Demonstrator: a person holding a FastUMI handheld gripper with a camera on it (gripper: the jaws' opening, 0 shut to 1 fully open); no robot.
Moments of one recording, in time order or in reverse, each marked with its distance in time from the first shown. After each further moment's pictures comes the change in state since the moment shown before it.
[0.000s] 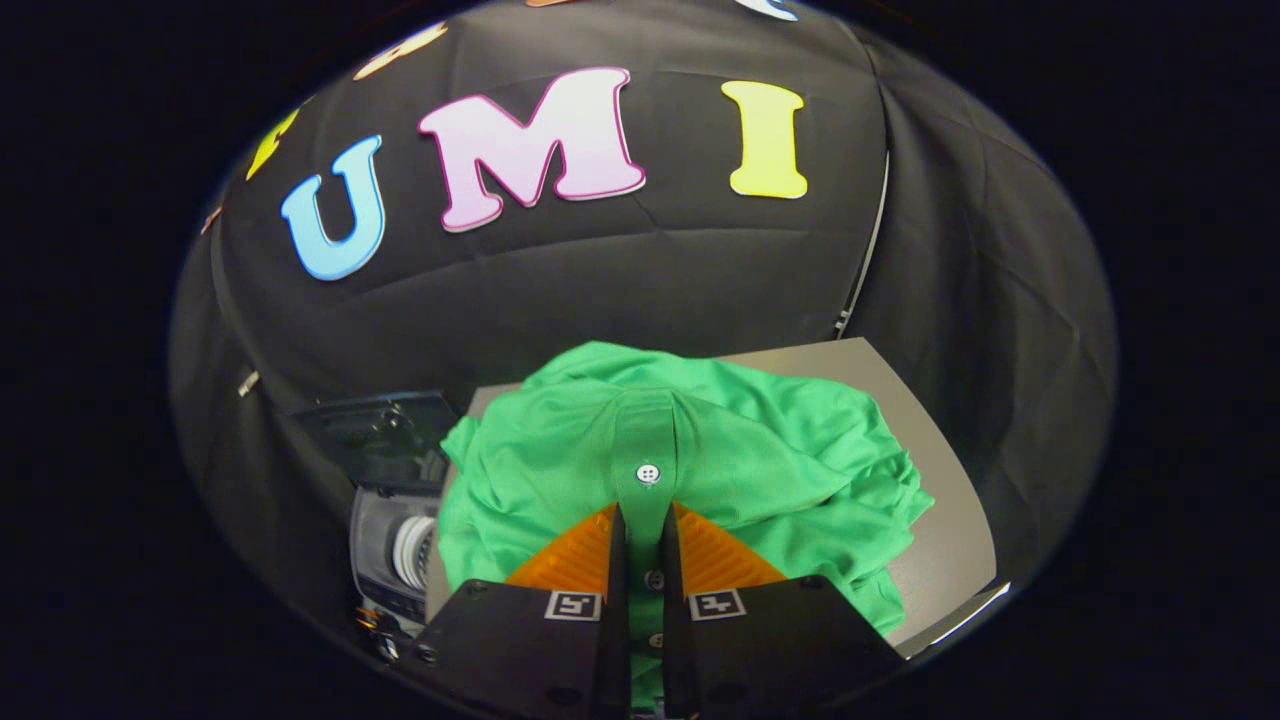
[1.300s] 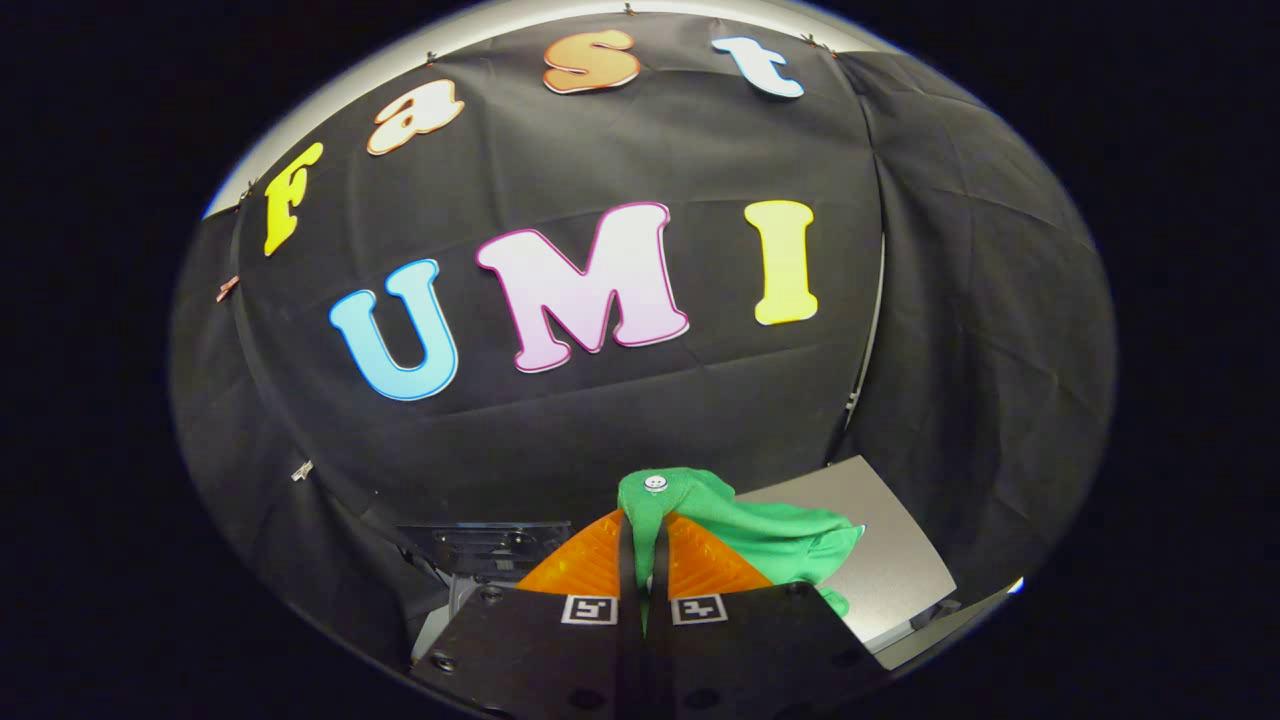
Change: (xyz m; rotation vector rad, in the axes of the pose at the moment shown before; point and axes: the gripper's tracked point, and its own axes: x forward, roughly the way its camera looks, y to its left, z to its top) arm -0.137 0.102 0.142 0.030 -0.248 0.049
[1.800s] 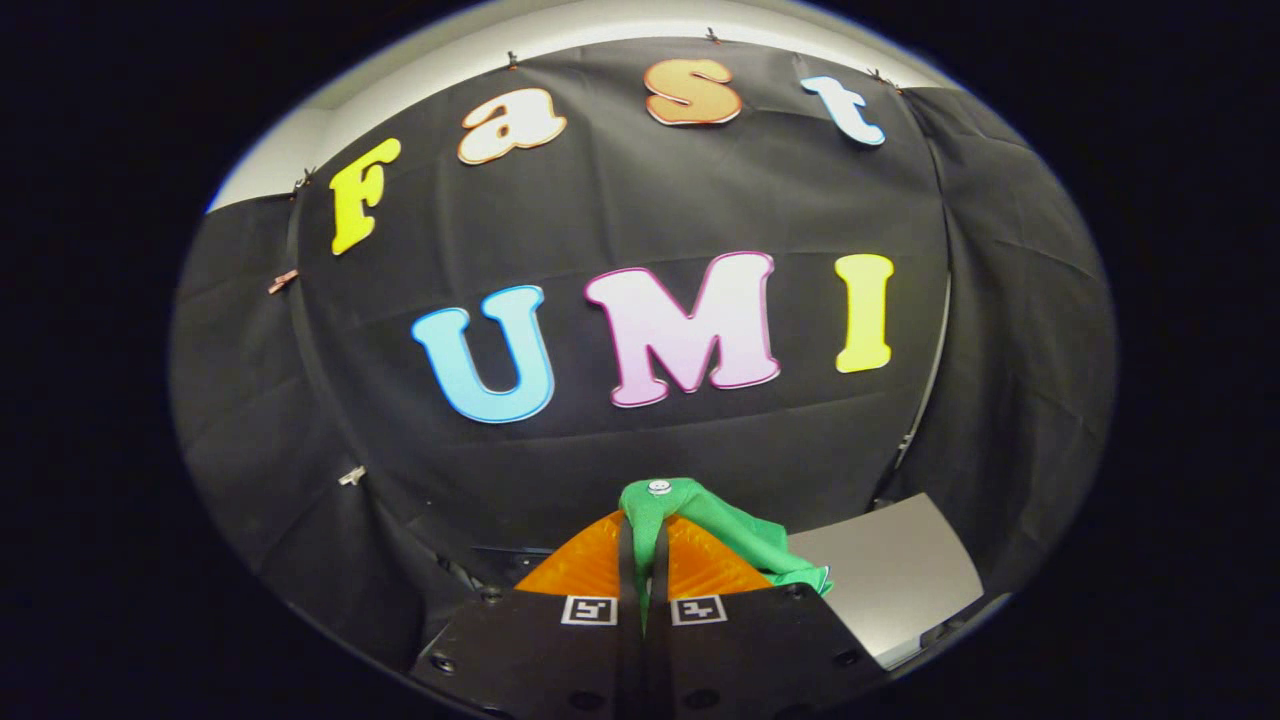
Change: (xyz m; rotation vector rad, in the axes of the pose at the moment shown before) arm -0.023 0.135 0.019 -0.040 -0.056 0.162
